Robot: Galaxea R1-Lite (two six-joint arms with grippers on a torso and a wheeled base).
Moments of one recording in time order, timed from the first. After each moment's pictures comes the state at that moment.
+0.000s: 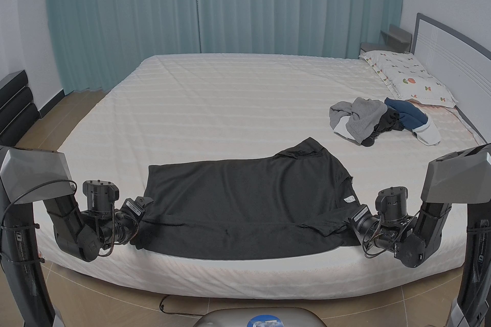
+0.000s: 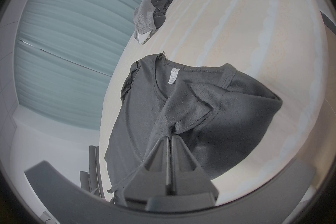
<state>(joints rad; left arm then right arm) -0.08 2.24 -0.52 -1.10 -0.04 -1.01 0.30 2.30 -0.49 -1.23 -0.05 1.17</state>
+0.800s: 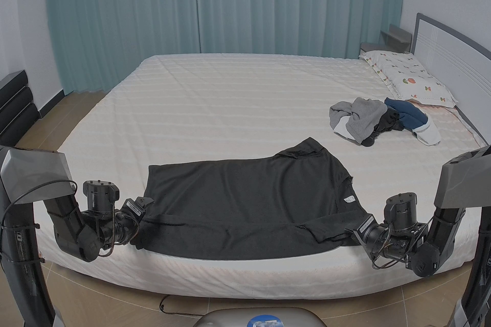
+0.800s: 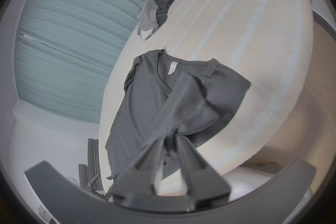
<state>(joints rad) -0.08 2.25 -0.52 -1.10 -0.04 -1.01 0.34 2.19 -0.34 -1.23 -0.05 1.15</state>
